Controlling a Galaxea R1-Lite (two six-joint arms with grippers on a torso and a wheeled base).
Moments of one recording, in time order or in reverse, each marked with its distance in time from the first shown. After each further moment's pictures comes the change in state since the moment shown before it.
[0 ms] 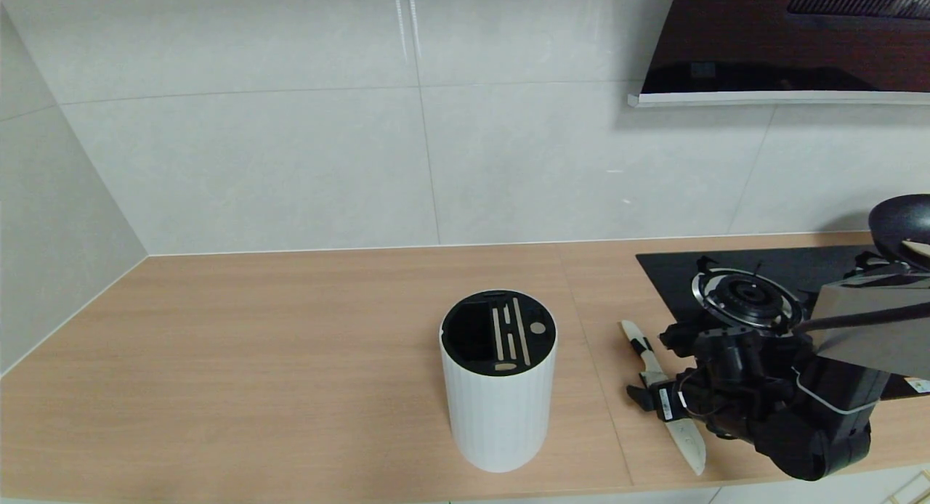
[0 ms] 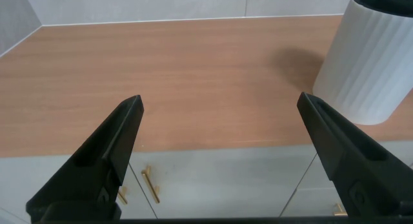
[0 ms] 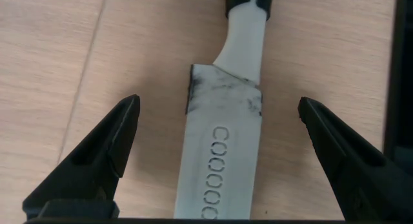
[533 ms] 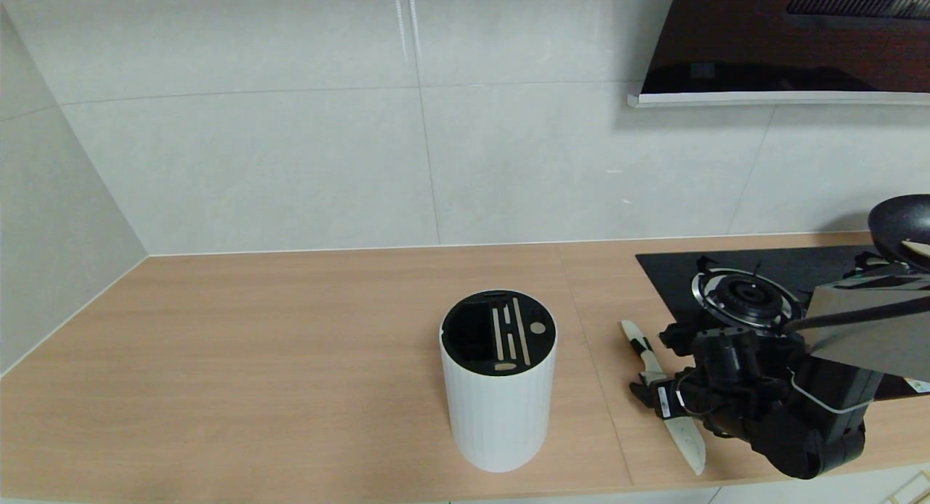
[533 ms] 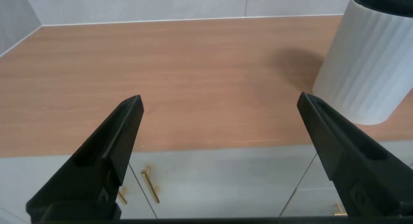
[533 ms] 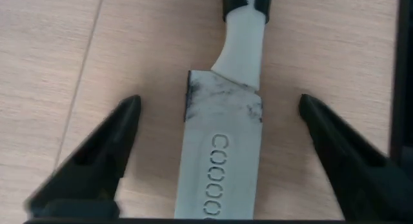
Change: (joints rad) left arm 0.000 0.000 0.000 0.000 0.000 0.000; right arm -0.001 0.023 -0.016 -0.006 -0.002 0.021
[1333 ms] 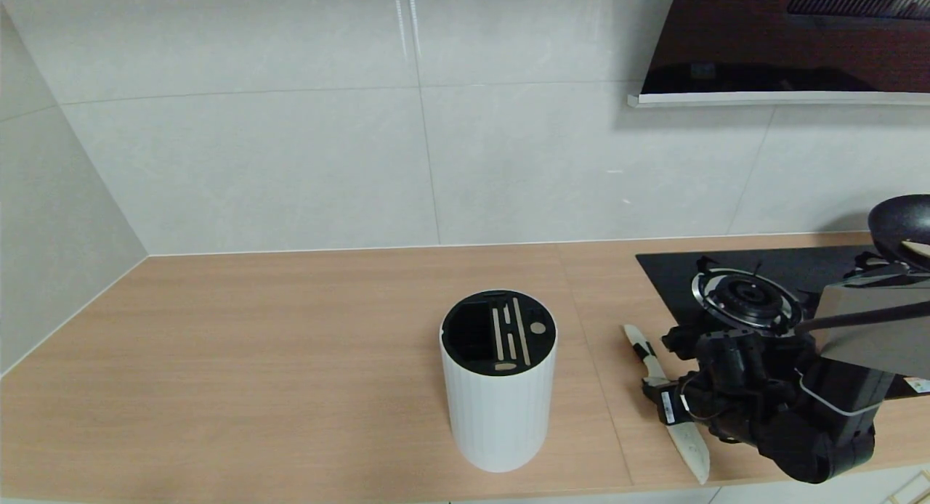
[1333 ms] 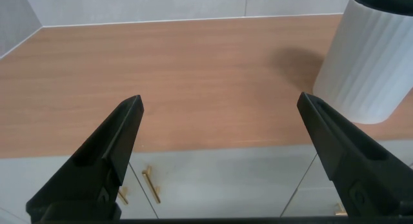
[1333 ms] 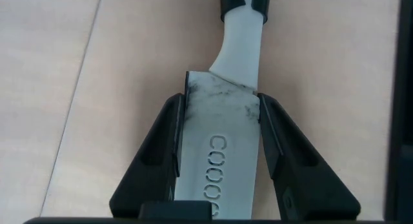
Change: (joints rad) left arm 0.000 0.000 0.000 0.000 0.009 0.008; right arm 0.001 -0.043 0.037 0.014 0.002 -0.007
